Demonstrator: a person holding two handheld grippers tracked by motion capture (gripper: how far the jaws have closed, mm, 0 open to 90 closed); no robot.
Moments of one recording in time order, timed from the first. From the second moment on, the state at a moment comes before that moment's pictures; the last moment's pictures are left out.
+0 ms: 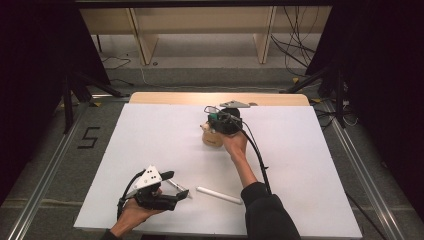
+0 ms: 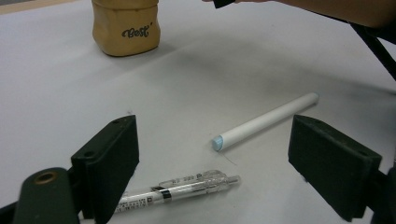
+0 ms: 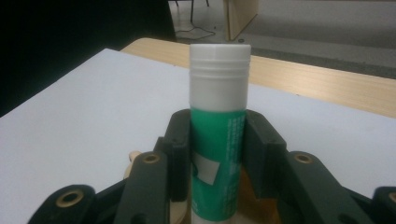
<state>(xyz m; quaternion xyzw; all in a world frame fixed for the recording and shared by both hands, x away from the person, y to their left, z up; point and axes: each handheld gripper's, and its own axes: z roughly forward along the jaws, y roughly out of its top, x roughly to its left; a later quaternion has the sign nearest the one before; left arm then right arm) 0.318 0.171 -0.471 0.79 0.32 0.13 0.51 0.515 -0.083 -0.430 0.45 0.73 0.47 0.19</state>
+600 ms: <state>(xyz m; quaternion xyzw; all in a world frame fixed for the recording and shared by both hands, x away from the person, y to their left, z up) 0.319 0.170 -0.472 0.79 0.32 0.13 0.51 0.517 -0.083 -0.434 0.45 0.73 0.48 0.19</state>
